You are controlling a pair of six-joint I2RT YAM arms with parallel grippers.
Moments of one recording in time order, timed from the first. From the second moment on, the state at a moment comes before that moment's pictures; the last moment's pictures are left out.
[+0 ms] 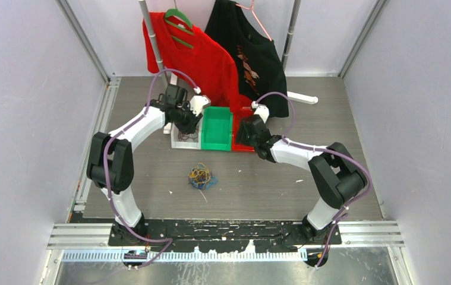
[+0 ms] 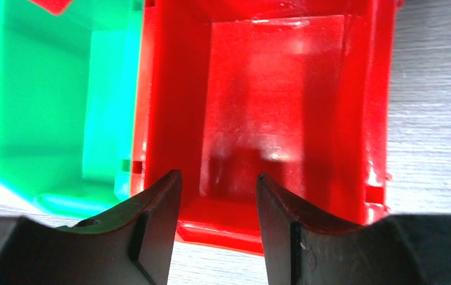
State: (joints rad) left arm -0.35 1.81 1.39 -0.56 0.32 0.48; right arm 0.60 1.66 0.90 0.13 0.28 0.59
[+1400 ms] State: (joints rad) left arm -0.40 1.37 1.11 -1.00 0.66 0.55; right arm 0.67 1.13 0.89 -0.53 0.12 0.68
